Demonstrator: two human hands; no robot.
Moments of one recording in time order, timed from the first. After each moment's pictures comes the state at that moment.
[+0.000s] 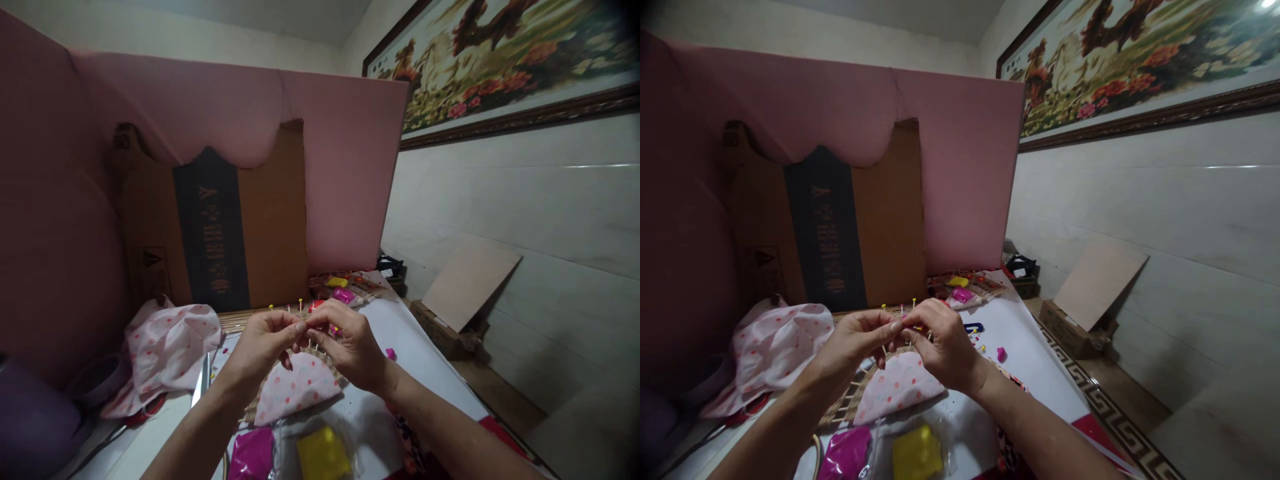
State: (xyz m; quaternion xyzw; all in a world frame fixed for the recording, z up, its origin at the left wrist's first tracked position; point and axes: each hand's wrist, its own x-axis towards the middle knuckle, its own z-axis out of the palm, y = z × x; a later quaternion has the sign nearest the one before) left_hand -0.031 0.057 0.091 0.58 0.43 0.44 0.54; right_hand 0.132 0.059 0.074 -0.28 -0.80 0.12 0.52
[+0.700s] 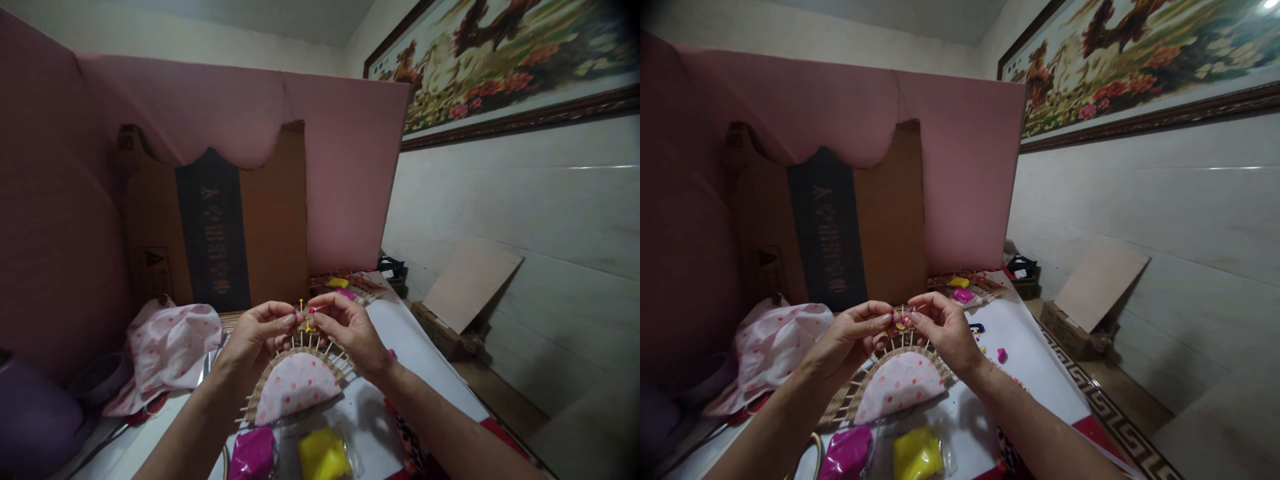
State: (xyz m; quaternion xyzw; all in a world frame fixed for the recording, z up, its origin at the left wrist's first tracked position) left_hand -0.040 0.063 0.091 0.42 0.34 0.52 0.66; right_hand 0.127 0.066 0.072 -0.29 -0.59 0.51 0.56
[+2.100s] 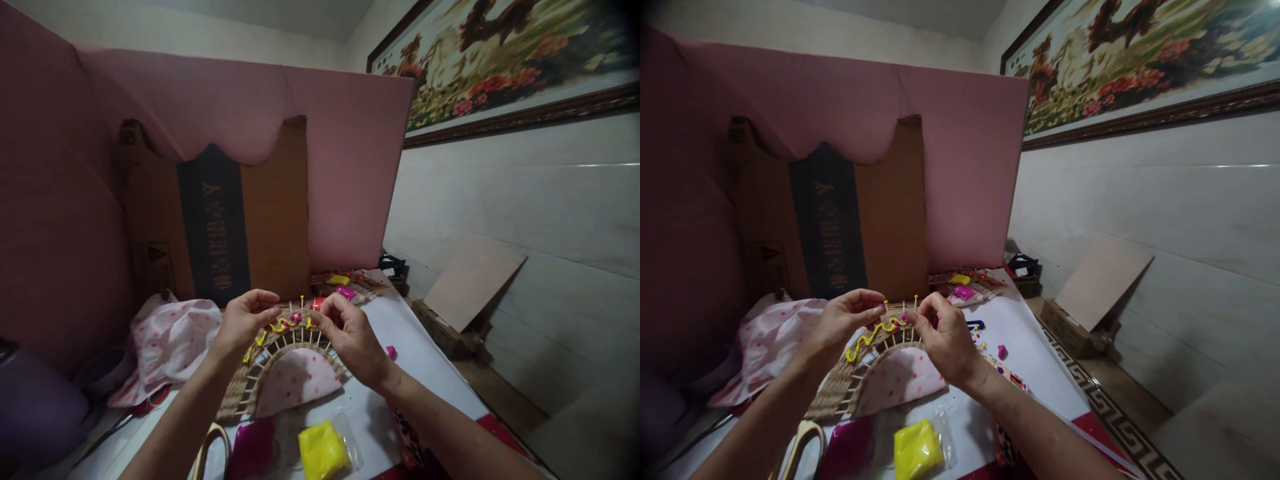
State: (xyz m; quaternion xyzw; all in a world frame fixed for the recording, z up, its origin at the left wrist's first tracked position) left_hand -0.058 0.085 0.081 0.52 0.46 0.55 0.45; right_hand 0.128 0.054 0.075 -0.39 -0.71 0.26 0.52
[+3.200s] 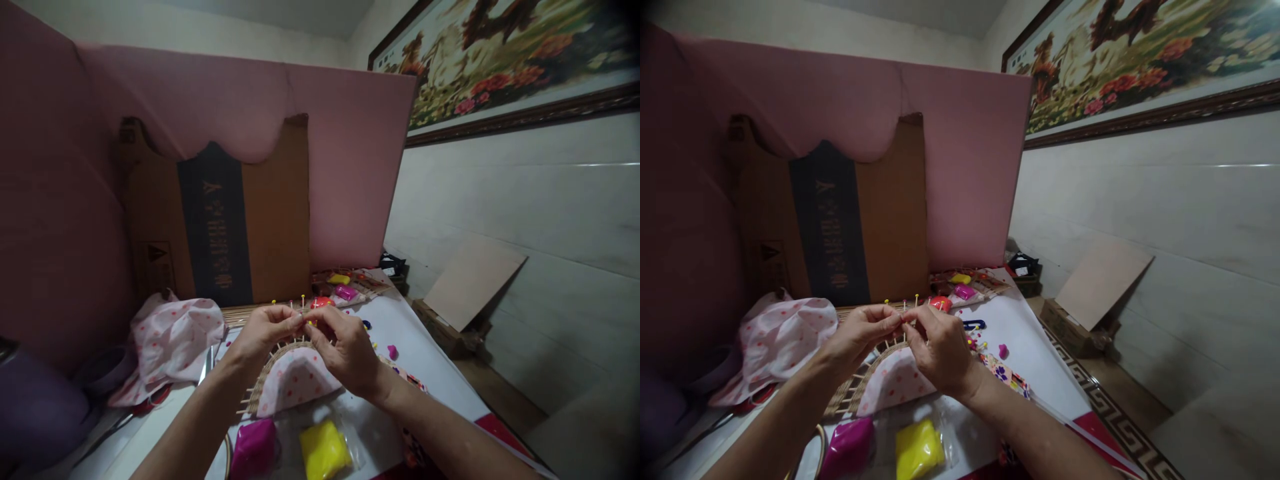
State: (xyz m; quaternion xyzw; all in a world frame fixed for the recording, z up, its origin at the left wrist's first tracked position) left_hand -0.042 0.073 0.074 0.53 0.38 0.45 0.60; right_hand 0.121 0.054 0.063 -0.34 -0.80 0.09 0.49
